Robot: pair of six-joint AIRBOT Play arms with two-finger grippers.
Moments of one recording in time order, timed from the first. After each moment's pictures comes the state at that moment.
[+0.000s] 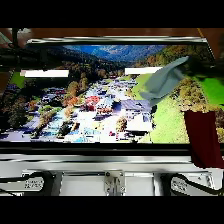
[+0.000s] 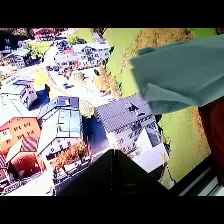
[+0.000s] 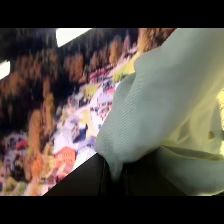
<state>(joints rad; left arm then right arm) 0.09 -1.47 1.70 0.66 -1.29 -1.22 -0.36 -1.33 1.47 -0.74 1.08 1.38</state>
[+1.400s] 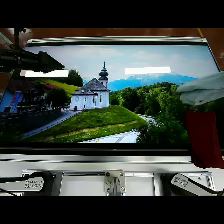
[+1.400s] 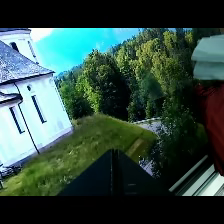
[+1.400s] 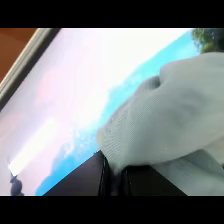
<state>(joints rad) 0.09 -1.48 1.70 0.66 -1.34 -1.22 -0.75 -1.29 1.50 -0.91 1.02 1.51</state>
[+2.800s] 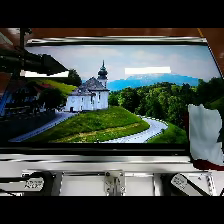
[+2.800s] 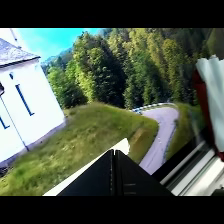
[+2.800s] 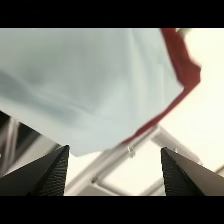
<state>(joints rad) 0.04 -1.48 1.70 0.70 -1.38 -1.23 -0.74 -1.19 1.14 -1.77 1.53 1.57</state>
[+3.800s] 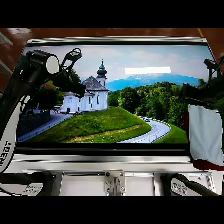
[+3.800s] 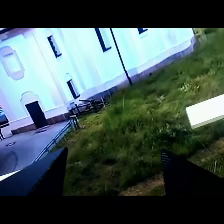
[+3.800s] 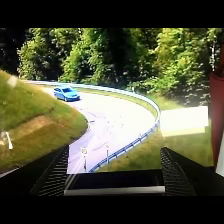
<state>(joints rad) -0.40 -1.55 1.70 1.59 -1.43 -1.56 -0.22 -1.27 1.38 -1.39 1.45 1.50</state>
